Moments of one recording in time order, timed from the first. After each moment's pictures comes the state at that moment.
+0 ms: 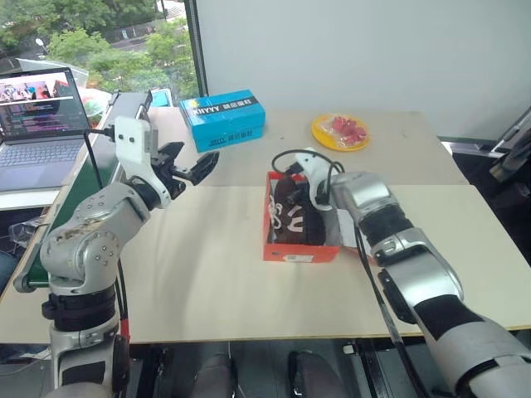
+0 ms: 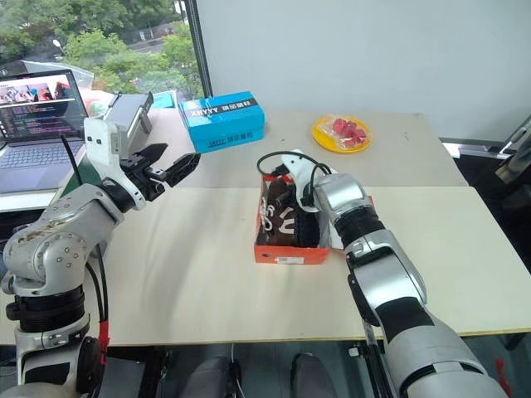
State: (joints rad) left arm -0.55 0.51 0.25 -0.33 -0.65 0.85 -0.29; right arm -1.14 -0.28 0.41 0.83 0.05 0.67 0.60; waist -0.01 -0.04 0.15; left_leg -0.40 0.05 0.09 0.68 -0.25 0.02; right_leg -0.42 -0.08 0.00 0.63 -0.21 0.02
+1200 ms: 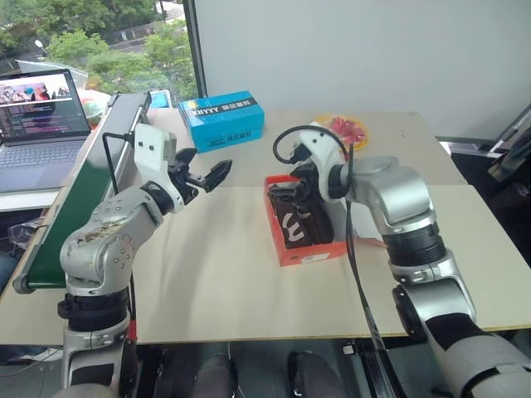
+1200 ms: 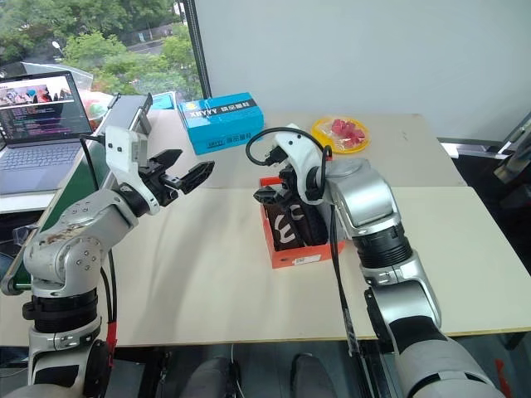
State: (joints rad) left arm -0.54 0.47 0.19 -0.32 -0.58 0.82 -0.34; right arm -0.97 -0.37 0.17 0.00 0.13 1.10 0.76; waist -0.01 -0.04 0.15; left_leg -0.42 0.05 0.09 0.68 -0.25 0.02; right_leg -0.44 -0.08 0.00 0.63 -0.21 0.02
